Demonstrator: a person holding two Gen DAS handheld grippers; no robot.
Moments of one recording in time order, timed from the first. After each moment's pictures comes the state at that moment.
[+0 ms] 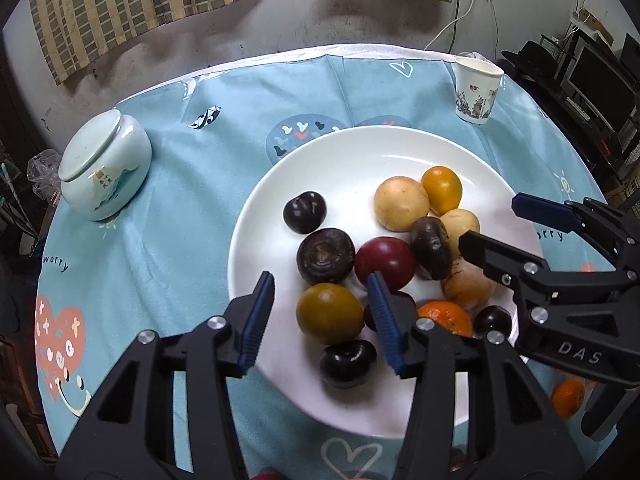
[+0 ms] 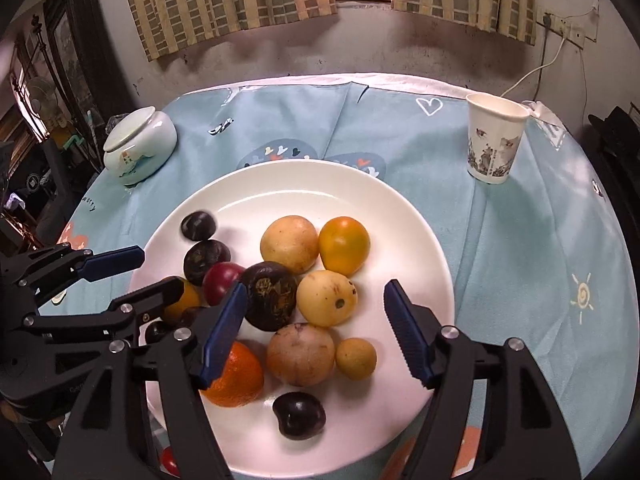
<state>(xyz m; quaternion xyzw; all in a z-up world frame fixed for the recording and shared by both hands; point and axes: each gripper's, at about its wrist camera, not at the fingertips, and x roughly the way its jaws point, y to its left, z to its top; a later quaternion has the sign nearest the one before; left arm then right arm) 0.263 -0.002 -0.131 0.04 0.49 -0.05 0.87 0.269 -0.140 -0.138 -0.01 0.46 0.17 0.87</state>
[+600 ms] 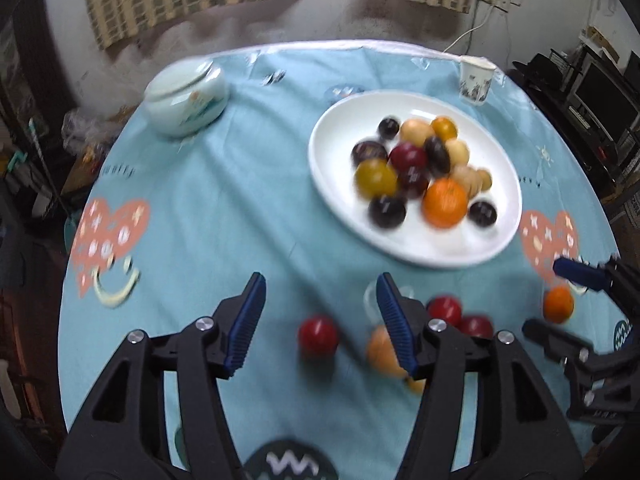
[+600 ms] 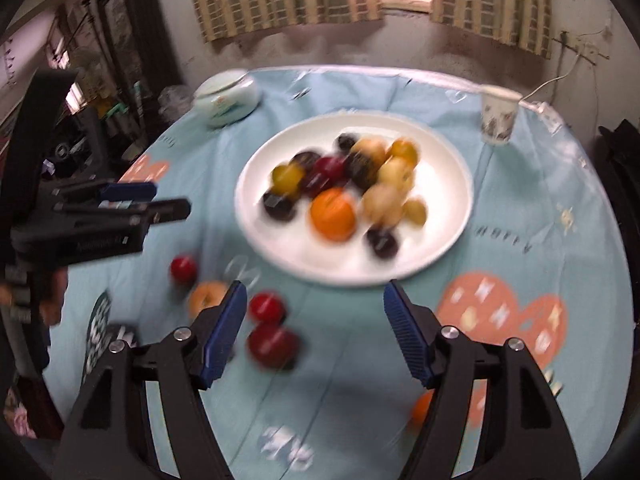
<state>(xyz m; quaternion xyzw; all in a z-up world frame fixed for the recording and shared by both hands) 0.126 0.059 -0.109 0.00 0.50 -0.01 0.87 0.098 -0.126 -0.119 -0.04 0.47 0.25 0.85</state>
